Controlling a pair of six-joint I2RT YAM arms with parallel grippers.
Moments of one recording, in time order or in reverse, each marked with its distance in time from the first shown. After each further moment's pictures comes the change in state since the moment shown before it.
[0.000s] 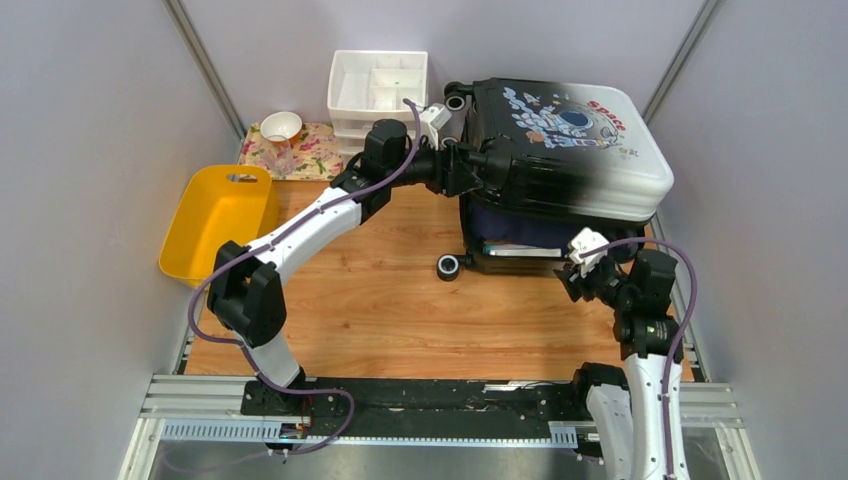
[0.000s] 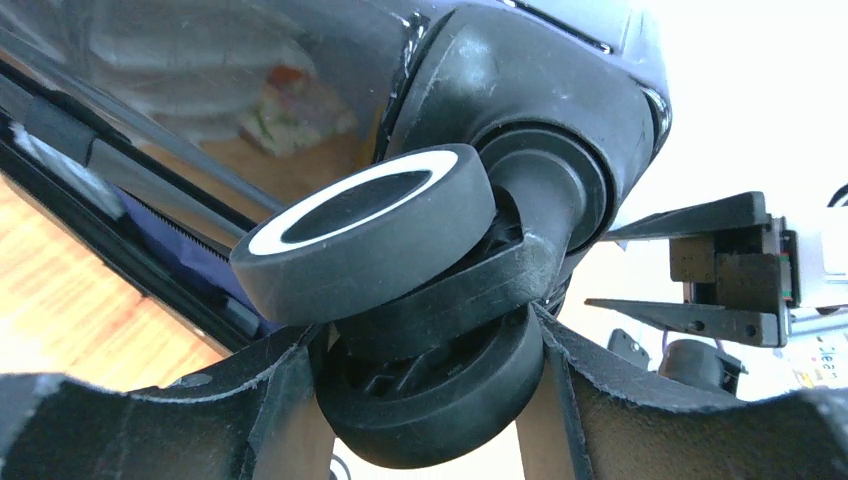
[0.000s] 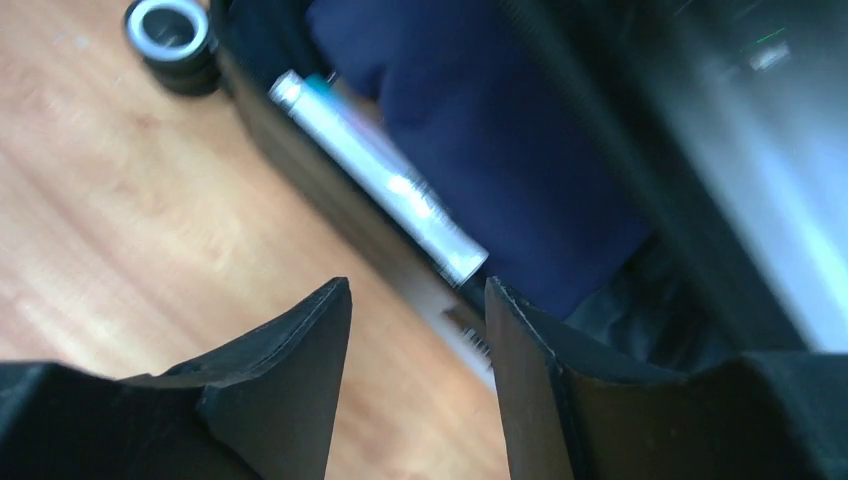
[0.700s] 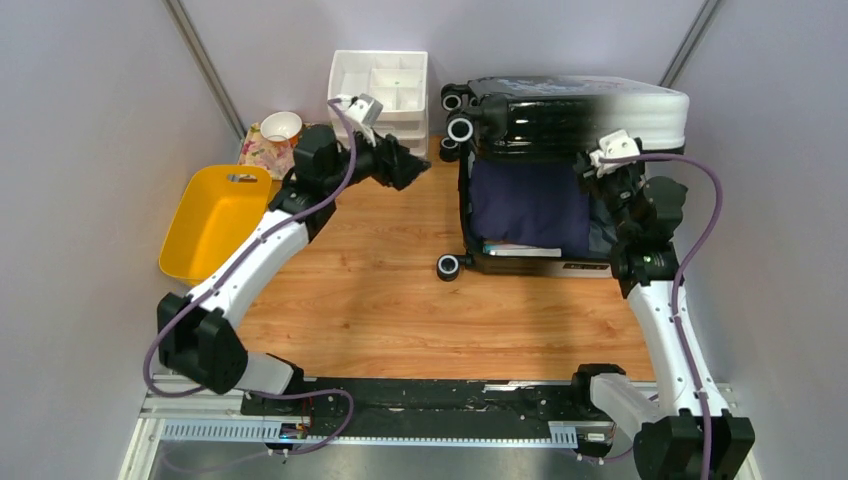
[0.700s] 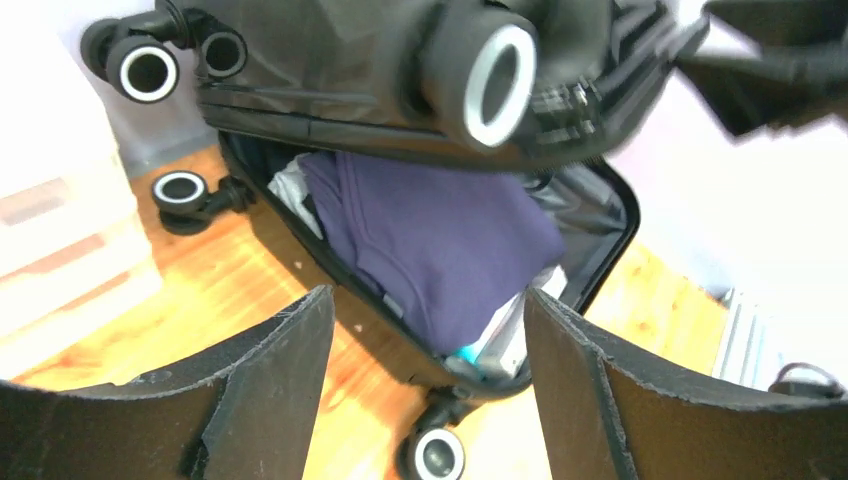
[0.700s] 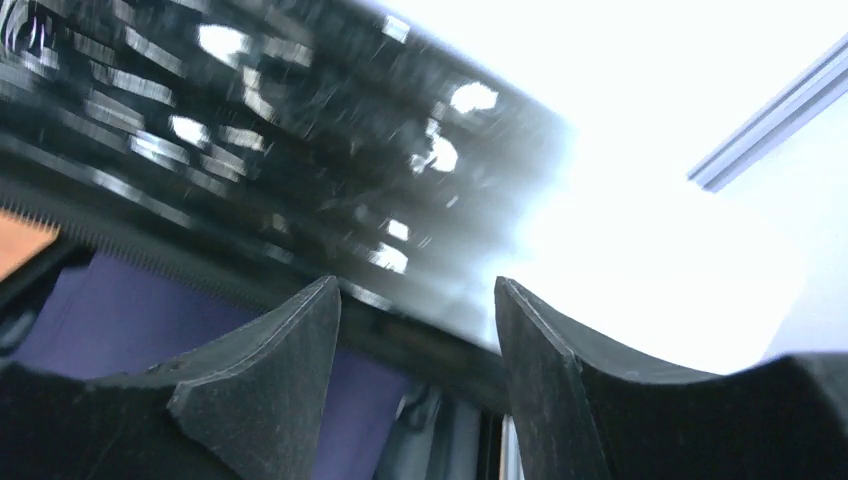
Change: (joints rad) left arm 0.164 -0.249 -0.177 0.089 -0.045 0.080; right arm 0.199 0.393 0.277 0.769 0.504 0.271
